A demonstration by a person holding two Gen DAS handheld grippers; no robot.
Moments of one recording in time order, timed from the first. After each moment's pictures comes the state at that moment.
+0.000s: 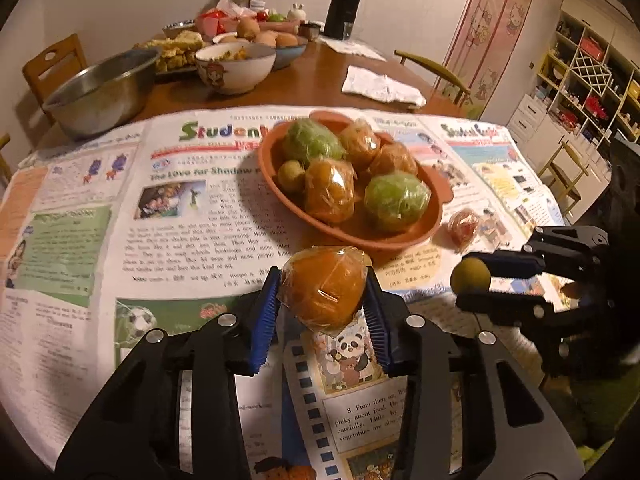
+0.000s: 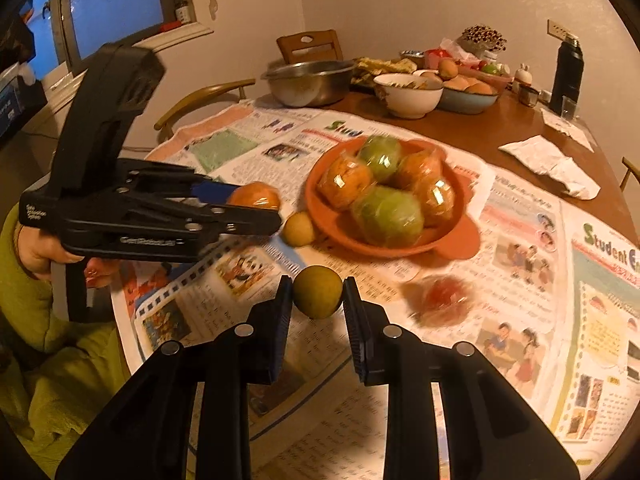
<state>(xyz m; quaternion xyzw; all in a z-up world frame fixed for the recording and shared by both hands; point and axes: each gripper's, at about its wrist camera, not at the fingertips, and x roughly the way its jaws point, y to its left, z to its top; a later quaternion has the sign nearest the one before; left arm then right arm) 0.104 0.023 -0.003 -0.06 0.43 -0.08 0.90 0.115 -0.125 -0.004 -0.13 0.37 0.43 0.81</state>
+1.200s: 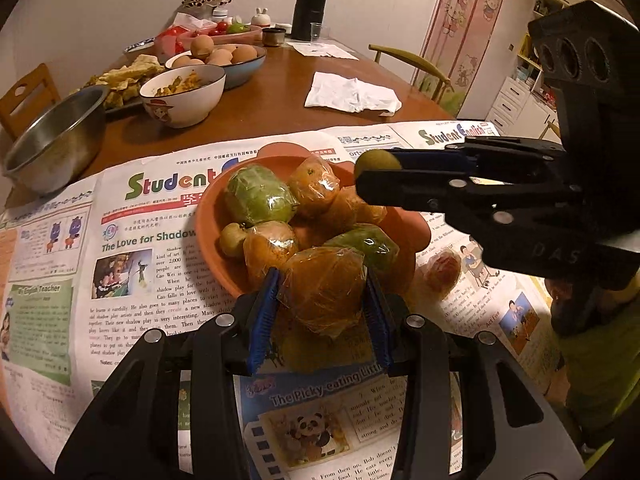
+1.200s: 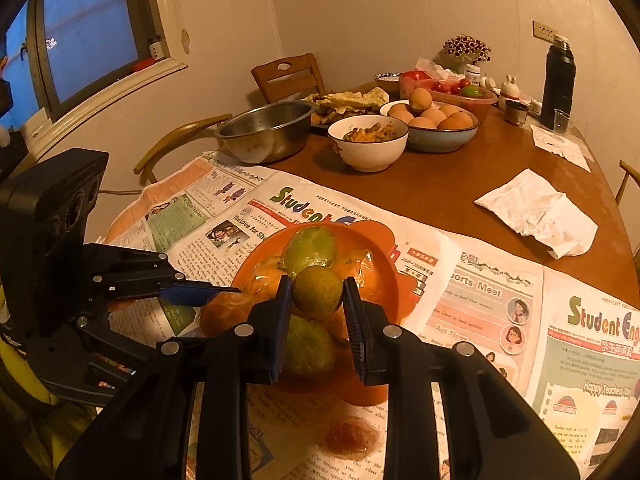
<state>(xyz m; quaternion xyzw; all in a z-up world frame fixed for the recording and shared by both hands) 0.153 -0.009 0.005 -0.03 0.43 -0.12 0.90 0.209 -0.113 0.027 -0.10 0.36 0.43 0.83</state>
